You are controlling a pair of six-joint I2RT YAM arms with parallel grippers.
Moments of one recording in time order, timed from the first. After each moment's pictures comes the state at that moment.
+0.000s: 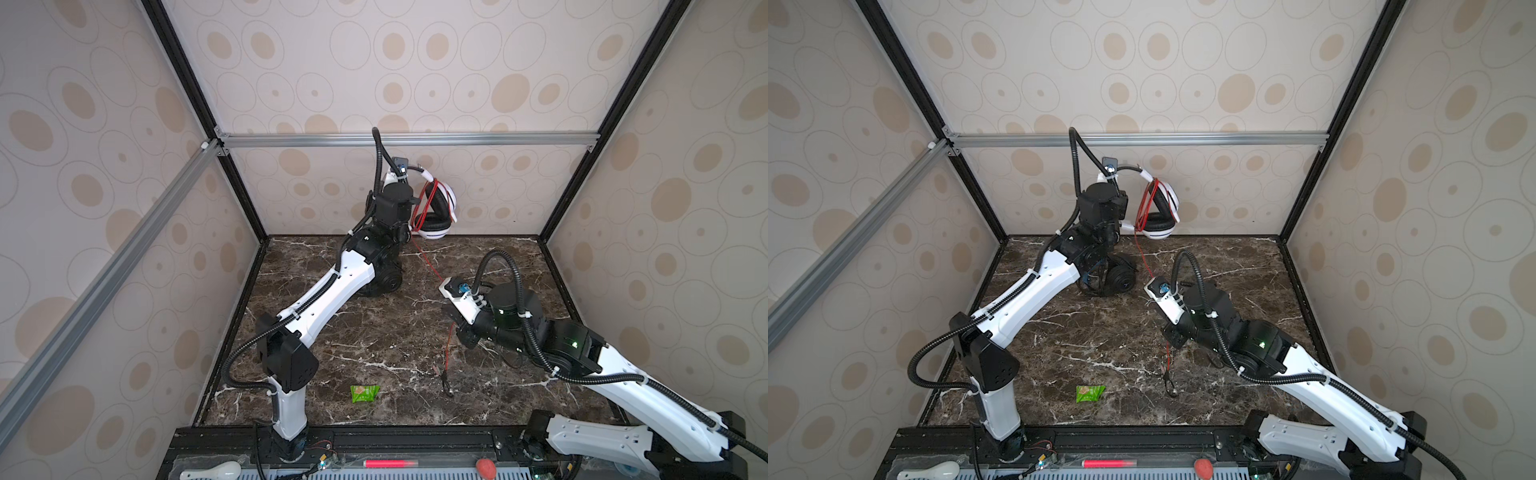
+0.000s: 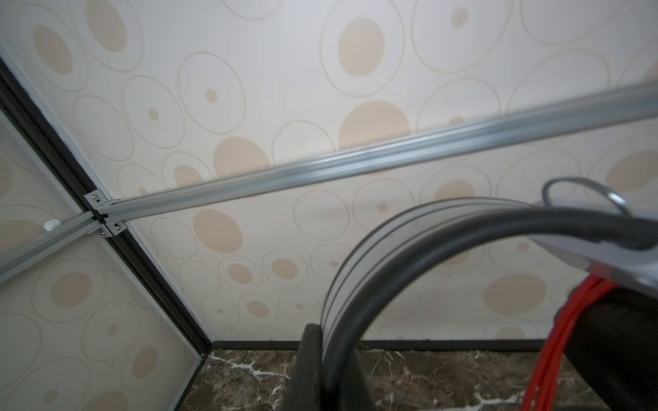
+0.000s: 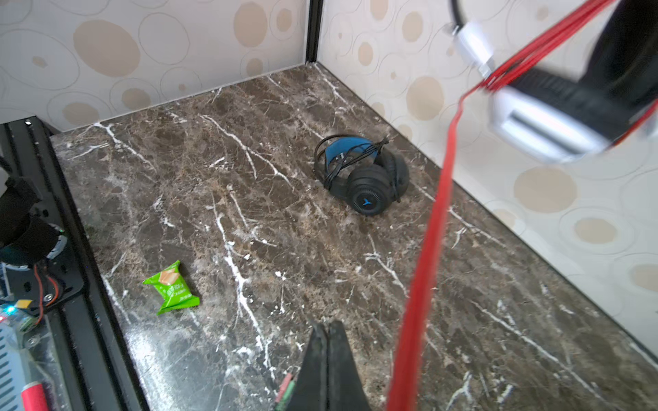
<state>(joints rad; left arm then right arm) -0.67 1.86 1.95 -0.16 -0.82 0.19 0.93 1.02 1.24 -0.71 0.18 -0.15</state>
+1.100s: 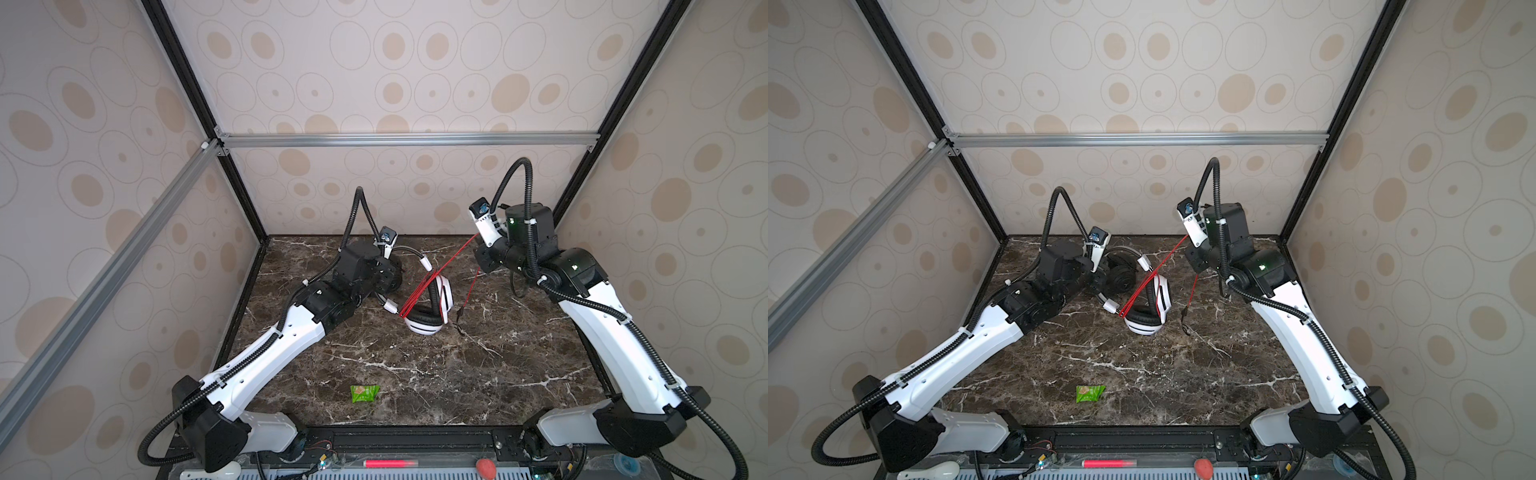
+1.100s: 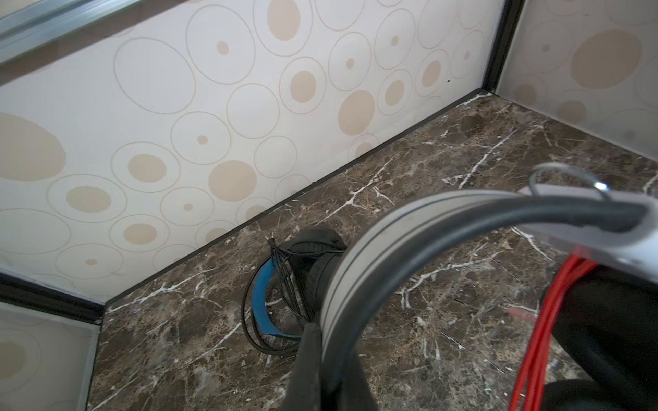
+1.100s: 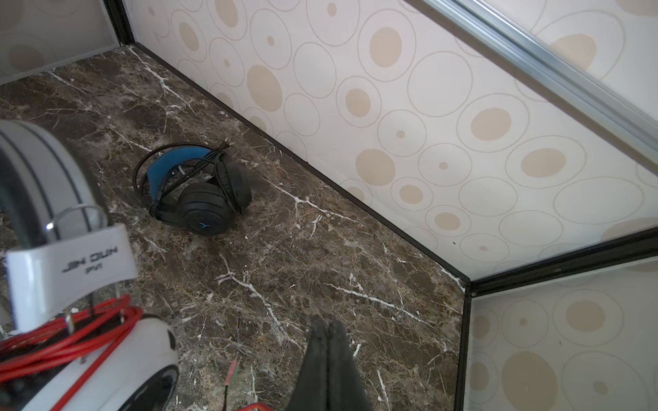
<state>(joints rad) -0.69 1.31 1.32 -0.44 -0.28 0.09 0.48 1.38 1.74 -0.88 0.20 -0.27</state>
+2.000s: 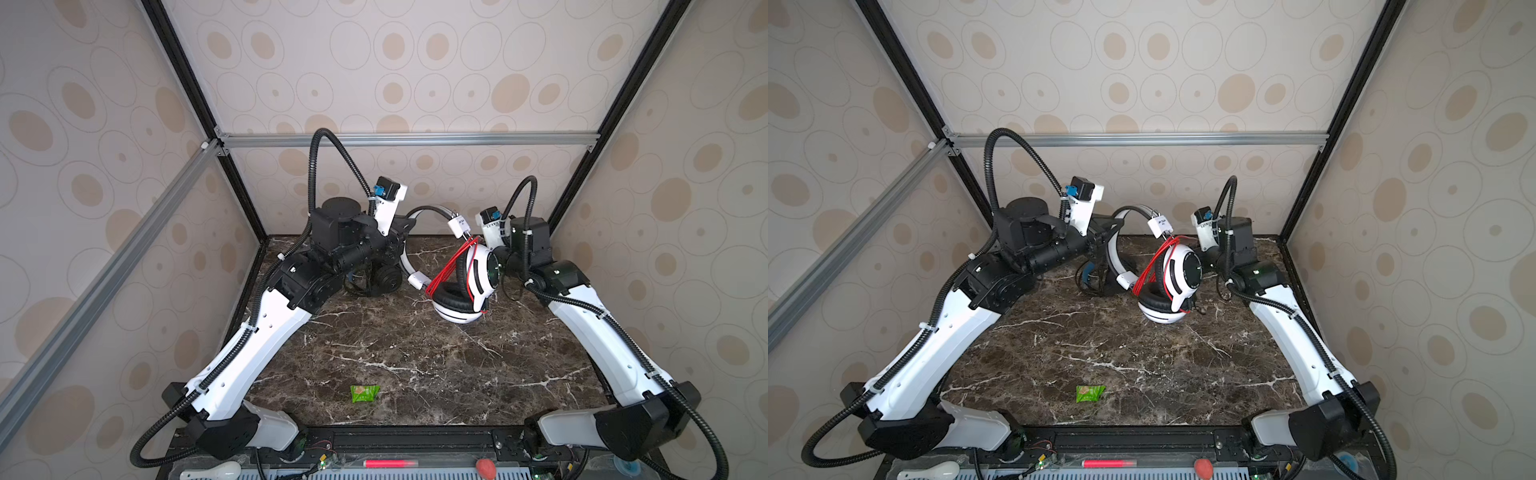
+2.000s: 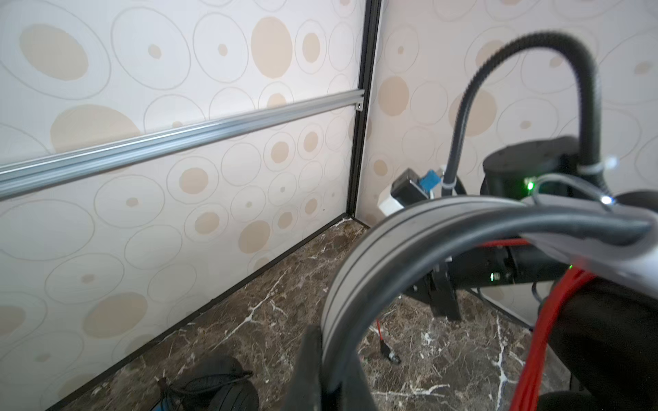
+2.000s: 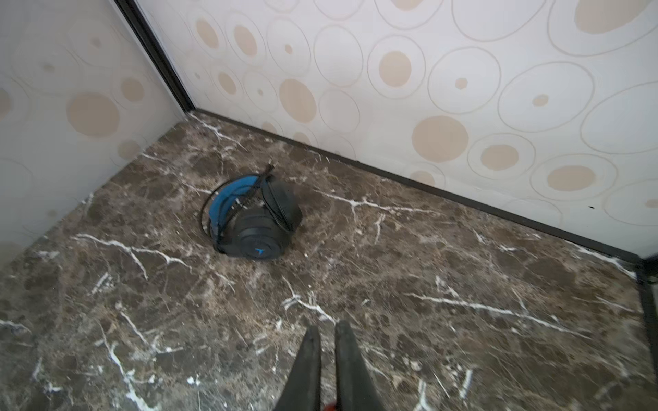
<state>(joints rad) -0.69 1.41 1.81 -0.50 0.12 -0.04 0.33 1.31 1.37 -0.52 -0.17 0.00</state>
